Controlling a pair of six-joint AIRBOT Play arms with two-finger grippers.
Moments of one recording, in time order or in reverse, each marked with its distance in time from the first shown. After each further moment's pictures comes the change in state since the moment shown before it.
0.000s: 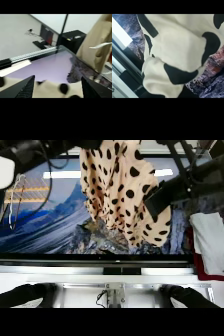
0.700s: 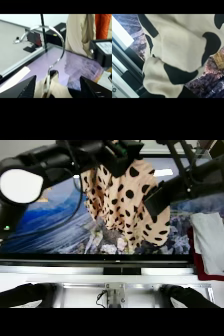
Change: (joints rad) left arm -0.151 -0.043 -0.005 -0.012 0.059 0.275; right arm 0.000 0.000 0.000 0.014 0.001 0.004
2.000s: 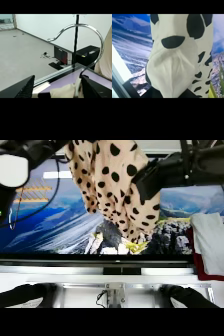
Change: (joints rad) left arm 0.175 0.012 0.000 0.040 0.135 -0.094; right arm 0.001 0.011 0.000 0.109 -0.303 -0.071
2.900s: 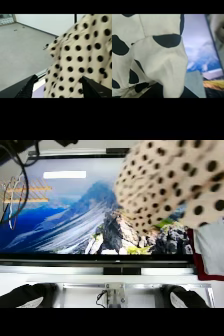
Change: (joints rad) left arm 0.045 0.127 0.000 0.028 -0.216 0.026; right arm -0.428 0.129 0.189 -0.708 0.216 0.331
